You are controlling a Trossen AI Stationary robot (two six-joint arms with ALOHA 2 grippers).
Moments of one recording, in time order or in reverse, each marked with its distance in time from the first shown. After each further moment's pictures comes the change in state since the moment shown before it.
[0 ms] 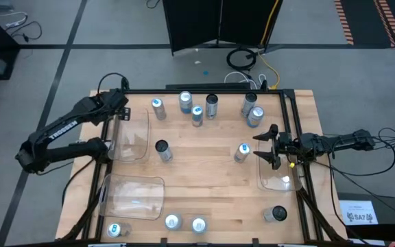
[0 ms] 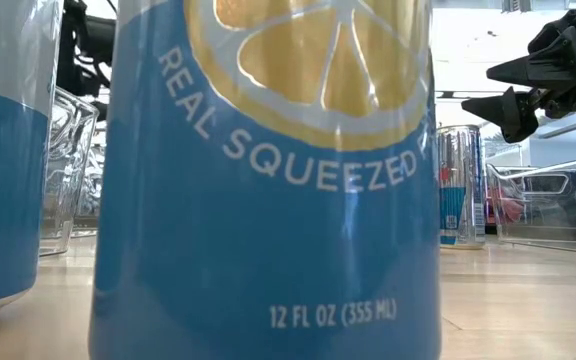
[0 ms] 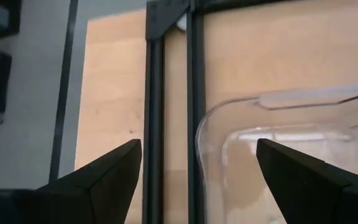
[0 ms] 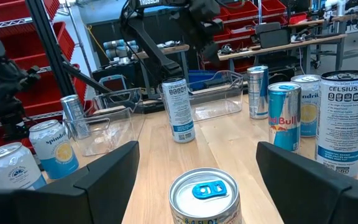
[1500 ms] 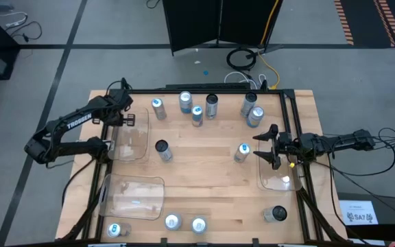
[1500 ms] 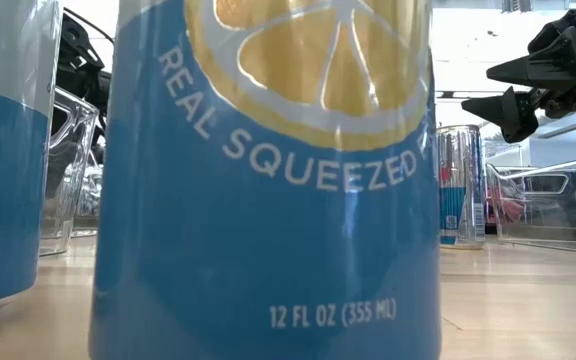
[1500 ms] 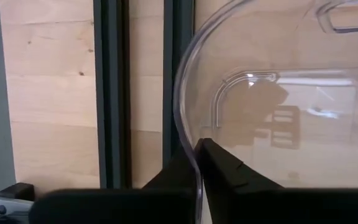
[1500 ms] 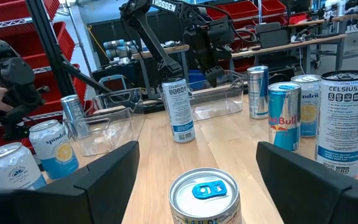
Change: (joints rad) left arm 0.153 0.195 -0.153 0.158 0.204 0.038; right arm 0.000 0.000 0.000 0.000 0.000 0.000
